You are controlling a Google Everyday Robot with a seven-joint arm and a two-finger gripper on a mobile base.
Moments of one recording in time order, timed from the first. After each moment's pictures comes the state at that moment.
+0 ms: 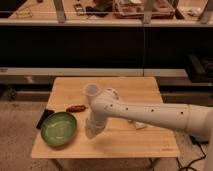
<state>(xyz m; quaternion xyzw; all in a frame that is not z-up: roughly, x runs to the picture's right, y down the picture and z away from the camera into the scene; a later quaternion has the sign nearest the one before) -0.079 0.222 0.725 -0.29 -0.30 -0.31 0.86</state>
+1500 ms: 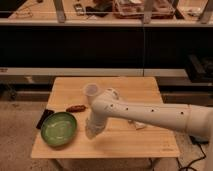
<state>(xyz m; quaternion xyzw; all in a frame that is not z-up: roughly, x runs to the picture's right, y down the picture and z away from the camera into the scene) -0.079 0.222 0.725 -0.29 -0.30 -0.31 0.86</state>
